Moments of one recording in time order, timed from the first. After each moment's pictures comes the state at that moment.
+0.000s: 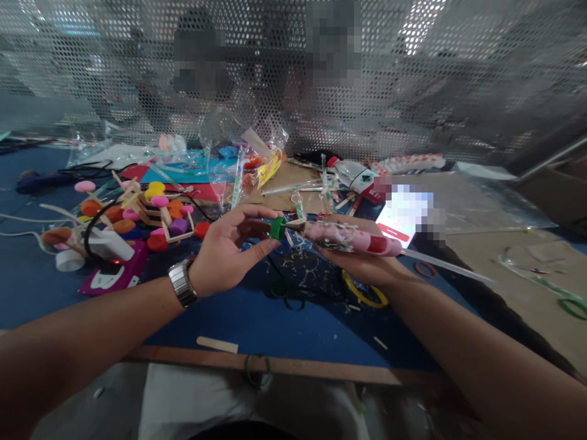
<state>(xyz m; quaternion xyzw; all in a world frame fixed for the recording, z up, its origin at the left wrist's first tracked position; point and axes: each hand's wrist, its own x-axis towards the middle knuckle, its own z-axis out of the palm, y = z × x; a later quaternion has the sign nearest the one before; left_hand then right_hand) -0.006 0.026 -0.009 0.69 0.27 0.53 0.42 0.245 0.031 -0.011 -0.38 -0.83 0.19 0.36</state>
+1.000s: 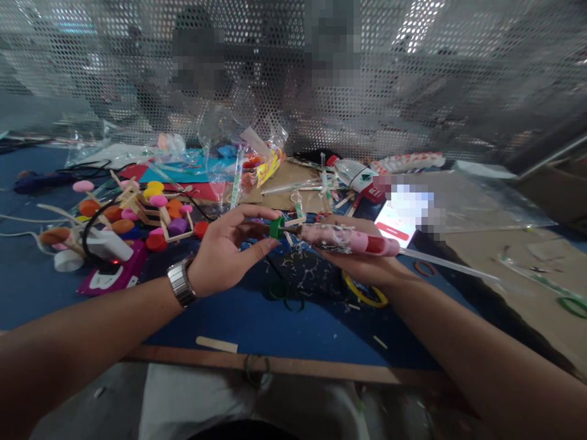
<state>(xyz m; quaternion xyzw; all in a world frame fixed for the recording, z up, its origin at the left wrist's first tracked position) -0.004 0.027 -0.011 0.69 0.26 0.53 0.41 0.241 0.027 -0.003 -0.38 -0.84 0.18 0.35</state>
